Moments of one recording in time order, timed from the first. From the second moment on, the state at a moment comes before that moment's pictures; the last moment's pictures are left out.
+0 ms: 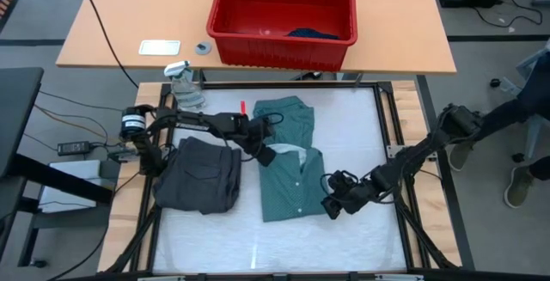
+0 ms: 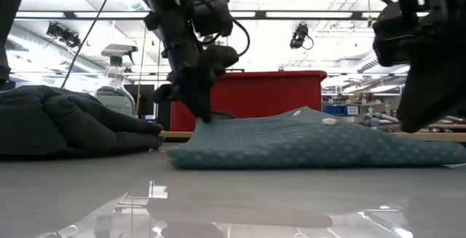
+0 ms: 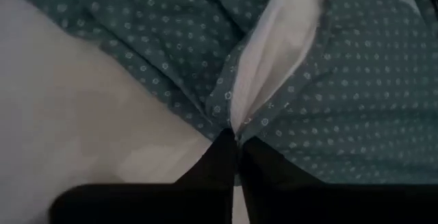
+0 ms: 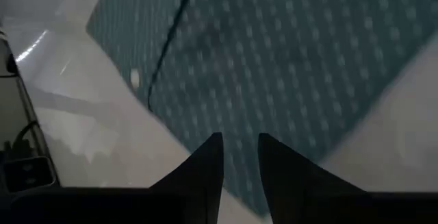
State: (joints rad) left arm 0.16 1.75 1.17 -0.57 0.07 -0.71; right arm 0.57 1.41 0.59 -0.11 0.28 1.39
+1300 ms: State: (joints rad) left arm -0.01 2.02 1.25 0.24 0.12 -0.41; right arm 0.77 1.42 0.58 -0.21 0.40 1.86
